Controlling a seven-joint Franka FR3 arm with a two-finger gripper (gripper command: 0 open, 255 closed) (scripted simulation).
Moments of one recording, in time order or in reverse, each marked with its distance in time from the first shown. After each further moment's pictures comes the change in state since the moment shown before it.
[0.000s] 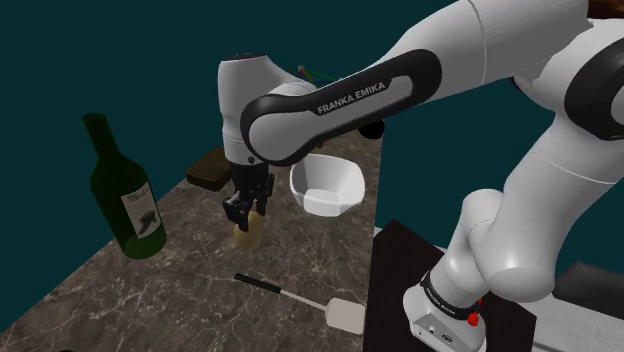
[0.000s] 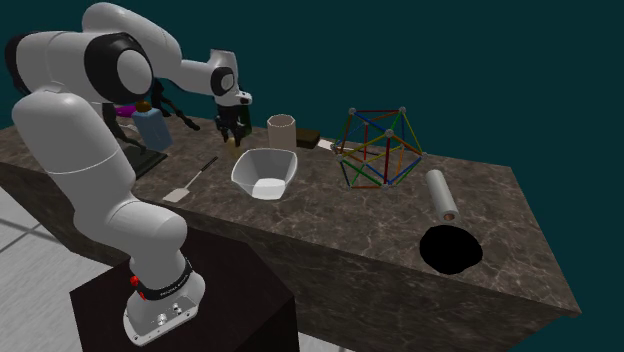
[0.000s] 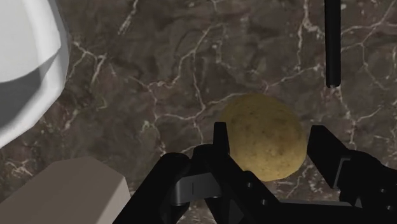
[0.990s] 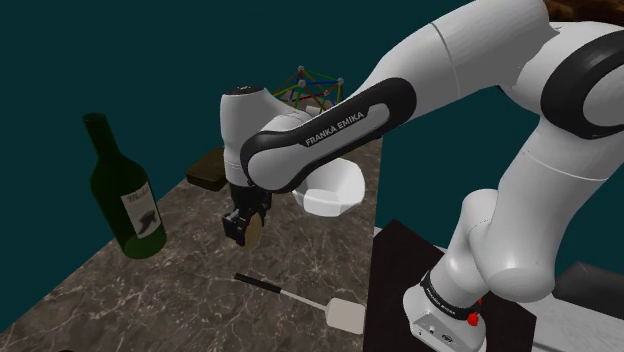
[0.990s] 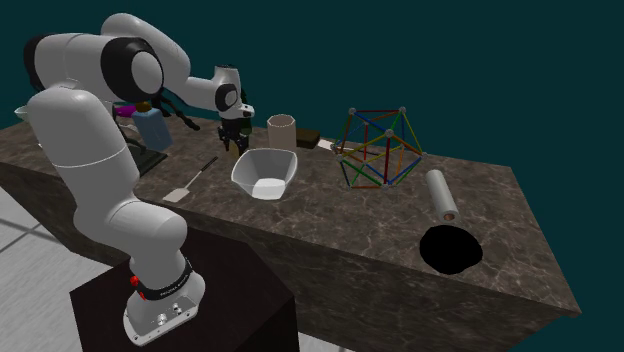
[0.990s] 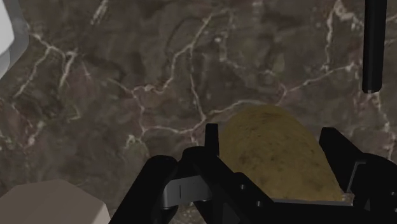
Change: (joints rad) arm 0.002 0.071 0.001 -0.060 -0.001 0.143 -0.006
